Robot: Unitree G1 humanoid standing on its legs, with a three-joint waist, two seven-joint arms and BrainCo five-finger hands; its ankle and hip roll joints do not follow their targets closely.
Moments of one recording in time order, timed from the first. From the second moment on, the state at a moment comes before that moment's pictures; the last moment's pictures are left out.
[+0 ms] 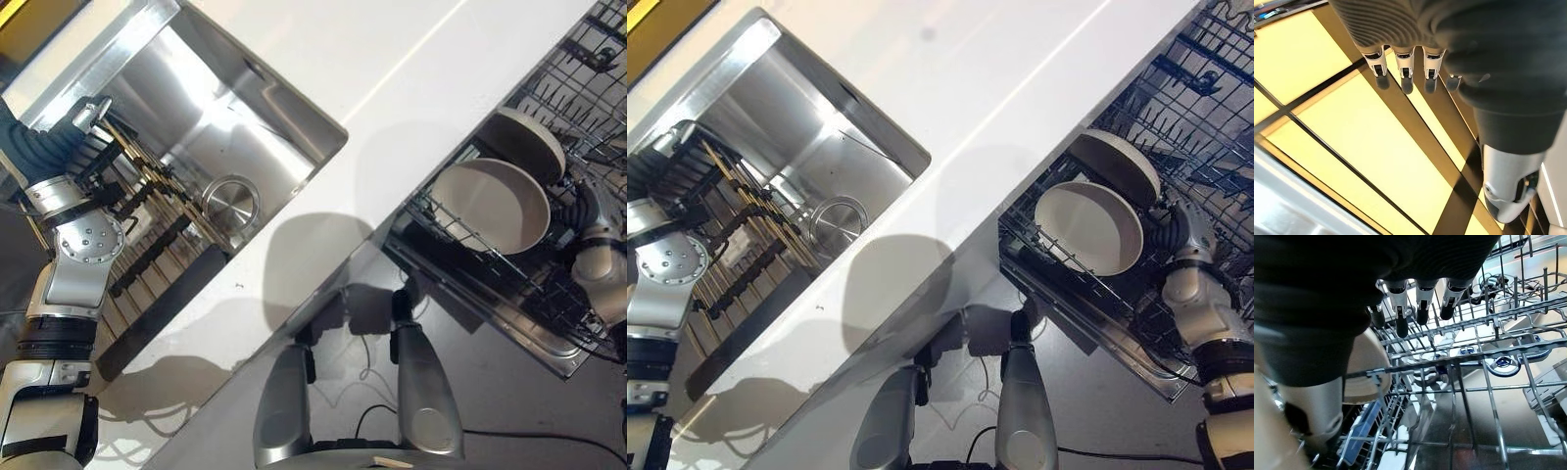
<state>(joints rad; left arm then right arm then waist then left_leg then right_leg) -0.43 0.80 0.07 0.21 0.08 -0.32 0.82 -0.41 -0.91 0.12 0.57 -0.14 -0.03 -0.39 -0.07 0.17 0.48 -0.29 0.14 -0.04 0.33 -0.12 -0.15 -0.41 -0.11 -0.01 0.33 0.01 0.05</state>
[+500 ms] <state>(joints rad) -0.20 0.63 0.23 0.13 0.10 -0.36 0.75 -0.17 -0.76 -0.21 0.27 -0.17 0.01 -0.50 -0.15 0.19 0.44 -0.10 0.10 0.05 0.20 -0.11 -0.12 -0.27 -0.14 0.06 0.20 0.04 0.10</state>
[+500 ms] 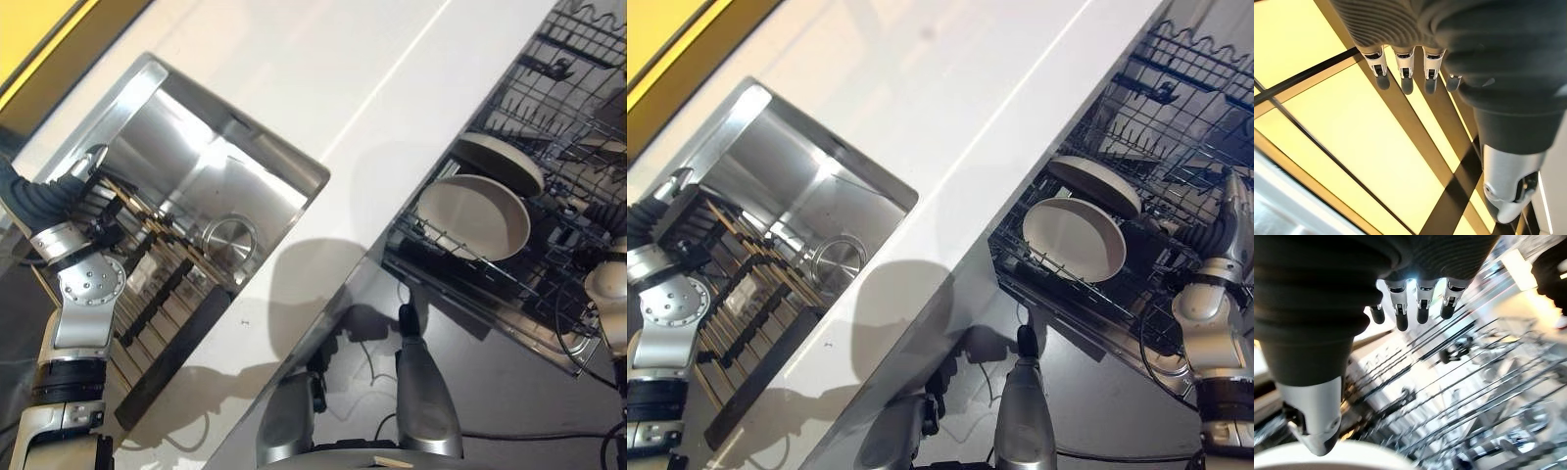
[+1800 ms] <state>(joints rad) -0.24 0.56 0.03 0.14 0.09 -0.33 0.79 -0.36 -0.74 -0.08 0.54 0.12 -0.08 -0.56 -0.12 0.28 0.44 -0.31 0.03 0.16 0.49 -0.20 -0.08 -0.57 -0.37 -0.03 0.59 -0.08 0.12</state>
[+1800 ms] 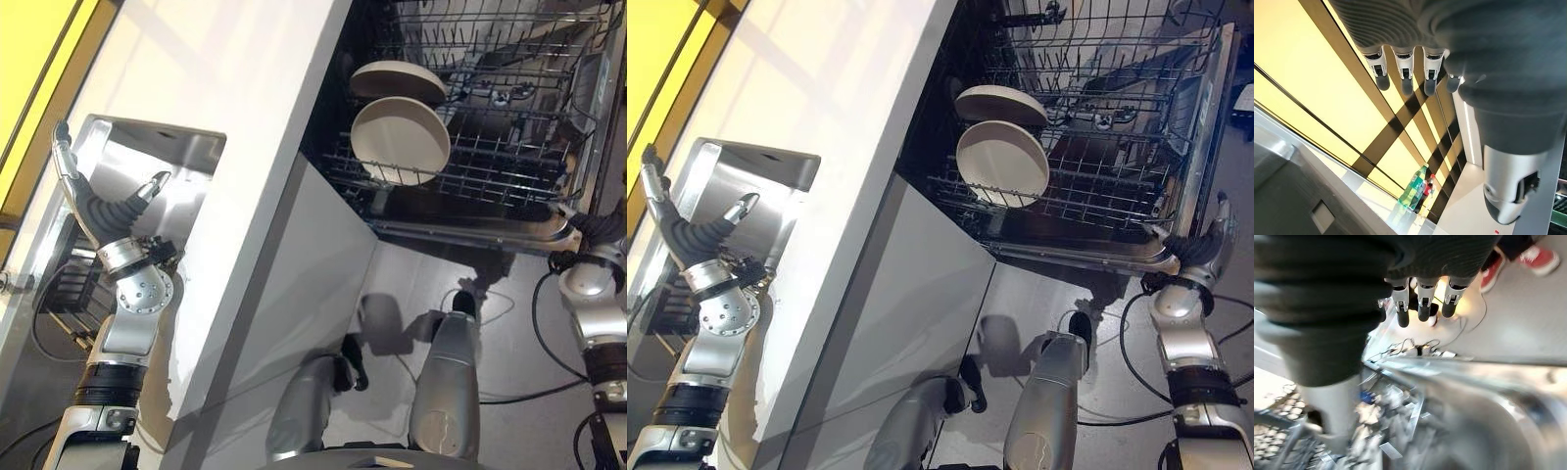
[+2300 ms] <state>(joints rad) -0.25 0.57 0.02 0.14 0.09 -0.36 0.80 -0.47 -0.73 -0.07 0.69 0.43 -0.18 -0.35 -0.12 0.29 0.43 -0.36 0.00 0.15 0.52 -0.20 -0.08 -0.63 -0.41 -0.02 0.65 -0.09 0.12</state>
